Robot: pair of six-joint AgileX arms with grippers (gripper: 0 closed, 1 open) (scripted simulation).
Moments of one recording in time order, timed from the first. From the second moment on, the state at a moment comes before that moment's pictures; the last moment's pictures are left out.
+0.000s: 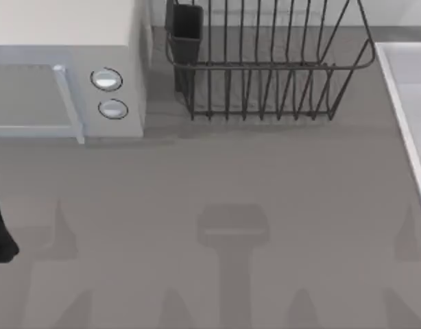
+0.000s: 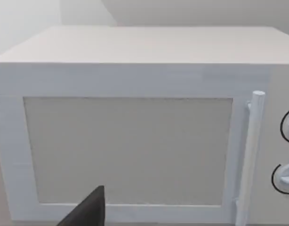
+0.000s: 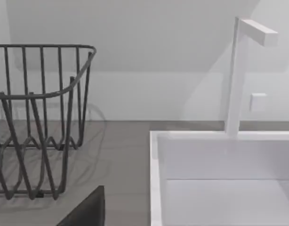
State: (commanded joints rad) left arm 0.00 0.00 0.00 0.00 0.00 0.00; right arm 0.00 0.00 0.00 0.00 0.00 0.00
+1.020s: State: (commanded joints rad) left arm 0.00 0.00 0.00 0.00 0.00 0.00; right arm 0.00 0.00 0.00 0.00 0.00 0.00
